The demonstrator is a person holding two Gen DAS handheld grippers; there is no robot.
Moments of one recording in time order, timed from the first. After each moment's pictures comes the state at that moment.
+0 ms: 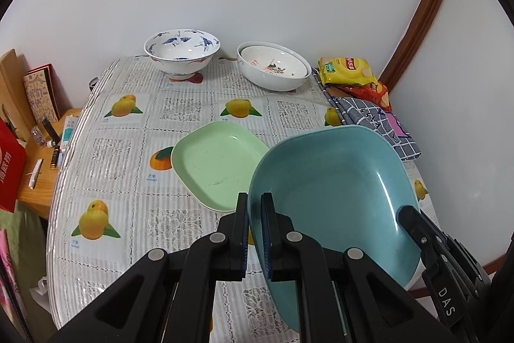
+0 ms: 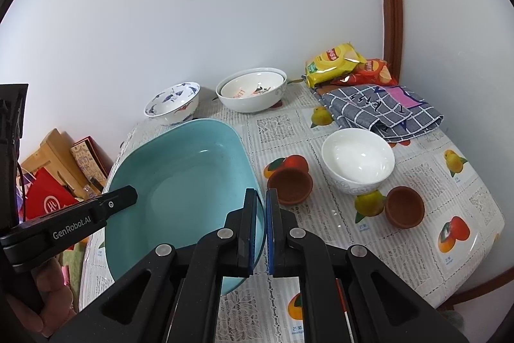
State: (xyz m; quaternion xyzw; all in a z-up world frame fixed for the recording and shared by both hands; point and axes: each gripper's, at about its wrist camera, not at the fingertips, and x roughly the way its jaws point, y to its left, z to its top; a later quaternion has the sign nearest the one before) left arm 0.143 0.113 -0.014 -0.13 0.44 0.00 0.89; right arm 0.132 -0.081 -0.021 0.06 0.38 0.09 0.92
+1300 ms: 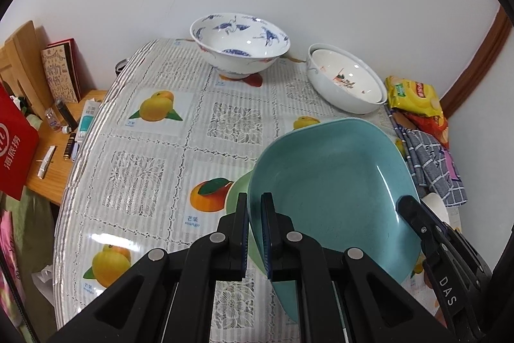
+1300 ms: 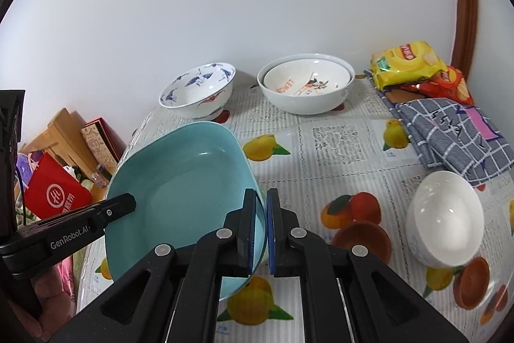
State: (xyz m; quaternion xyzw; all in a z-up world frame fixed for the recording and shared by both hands) left arm 0.233 0.186 -0.060 -0.16 0.47 0.08 0.86; right arm 0.258 -0.003 -0.067 0.03 0.41 0.18 0.89
